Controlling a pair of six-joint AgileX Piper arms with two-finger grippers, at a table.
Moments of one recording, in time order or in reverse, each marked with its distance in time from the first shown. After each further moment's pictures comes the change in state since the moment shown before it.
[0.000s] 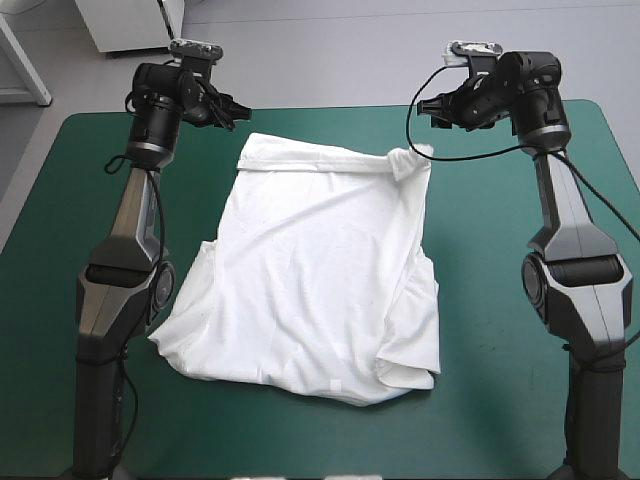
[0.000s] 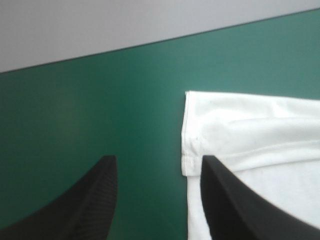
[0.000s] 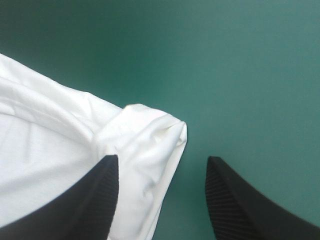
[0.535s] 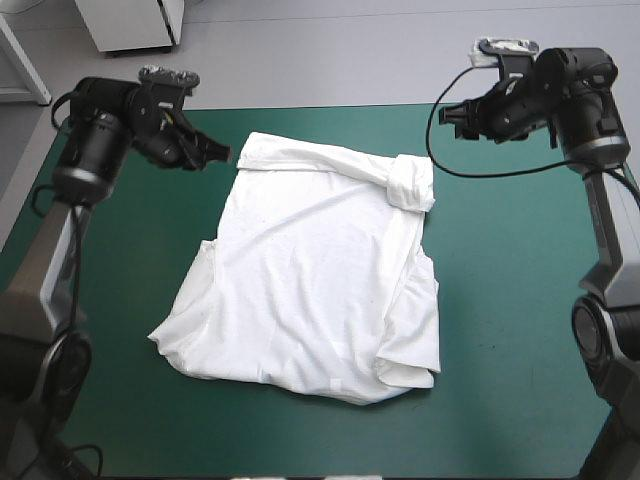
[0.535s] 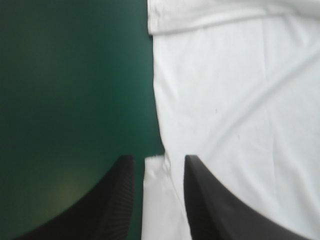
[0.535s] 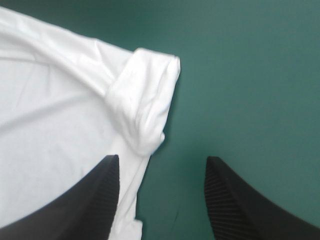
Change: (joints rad) left arm -0.028 -0.635 0.844 -0.059 0.000 -0.019; right arm 0.000 -0.407 0.473 -0.031 0.000 0.023
